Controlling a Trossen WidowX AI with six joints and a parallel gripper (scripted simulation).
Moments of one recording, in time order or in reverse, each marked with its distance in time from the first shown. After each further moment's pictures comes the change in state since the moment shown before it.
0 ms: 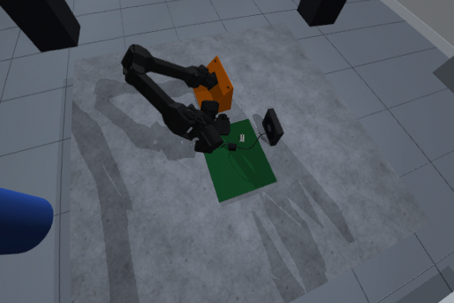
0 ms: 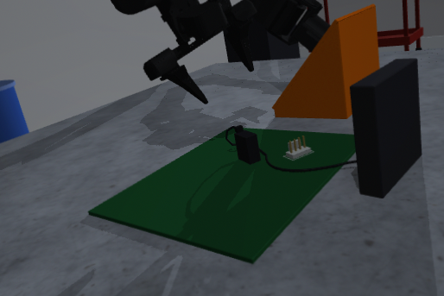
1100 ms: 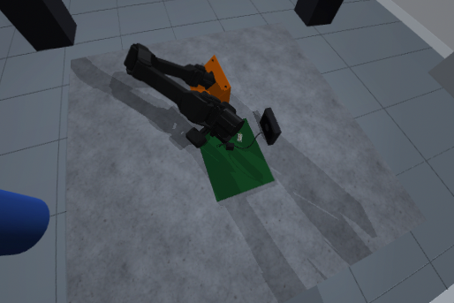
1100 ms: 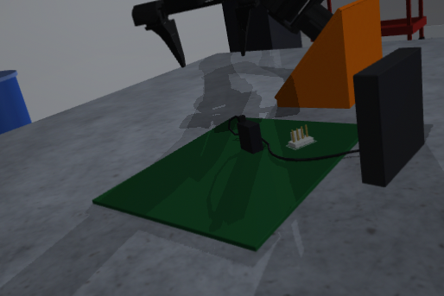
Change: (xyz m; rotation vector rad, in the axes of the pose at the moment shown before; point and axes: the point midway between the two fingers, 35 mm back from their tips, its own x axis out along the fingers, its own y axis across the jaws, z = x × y) arm -0.036 -0.010 0.026 0.607 0.093 -0.340
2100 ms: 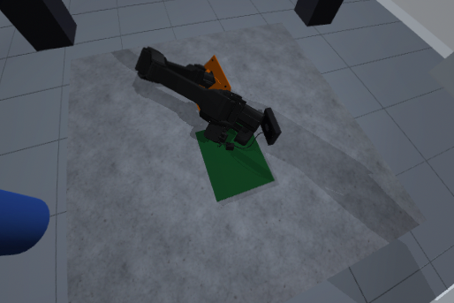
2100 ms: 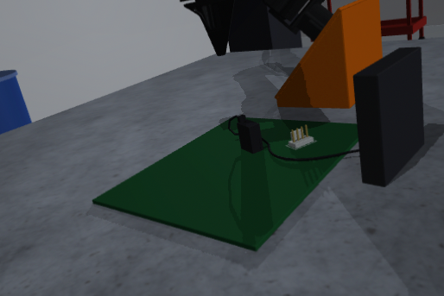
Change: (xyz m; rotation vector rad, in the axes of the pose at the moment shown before) arm -0.020 0.027 0.039 1.441 -0.019 -0.016
